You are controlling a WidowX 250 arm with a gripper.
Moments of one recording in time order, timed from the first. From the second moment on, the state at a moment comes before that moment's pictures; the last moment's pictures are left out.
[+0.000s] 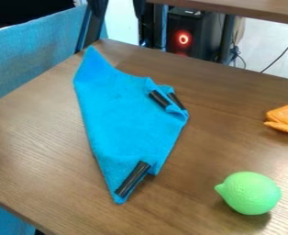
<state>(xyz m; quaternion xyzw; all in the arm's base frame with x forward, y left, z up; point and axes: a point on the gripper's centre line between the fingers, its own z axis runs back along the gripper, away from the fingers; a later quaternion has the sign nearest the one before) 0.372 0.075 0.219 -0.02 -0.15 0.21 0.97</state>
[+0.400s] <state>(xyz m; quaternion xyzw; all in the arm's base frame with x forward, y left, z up) 0.374 0.072 0.190 -0.01 -0.12 0.24 0.96</state>
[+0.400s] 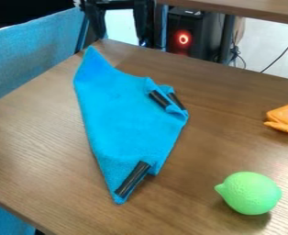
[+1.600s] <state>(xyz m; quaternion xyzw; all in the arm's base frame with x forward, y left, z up) 0.394 0.046 0.103 -0.05 -0.13 0.40 0.91</state>
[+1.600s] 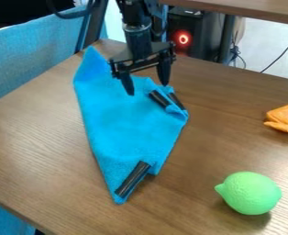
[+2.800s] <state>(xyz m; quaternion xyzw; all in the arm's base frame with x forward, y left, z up) 0.403 0.025 0.073 0.02 -0.12 0.36 0.93</state>
